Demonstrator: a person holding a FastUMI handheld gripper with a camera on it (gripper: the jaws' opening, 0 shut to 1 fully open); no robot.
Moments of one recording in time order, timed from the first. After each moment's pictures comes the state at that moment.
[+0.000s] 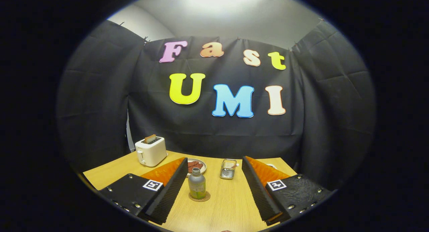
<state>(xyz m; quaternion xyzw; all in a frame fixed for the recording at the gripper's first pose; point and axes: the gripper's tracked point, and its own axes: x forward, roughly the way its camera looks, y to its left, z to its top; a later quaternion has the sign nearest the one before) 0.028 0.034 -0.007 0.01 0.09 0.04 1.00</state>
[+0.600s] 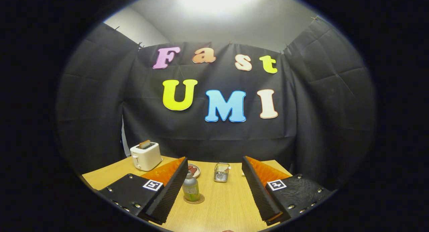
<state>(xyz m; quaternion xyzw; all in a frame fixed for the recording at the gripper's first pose) 0.028 0.013 0.006 0.01 0.06 0.02 1.00</state>
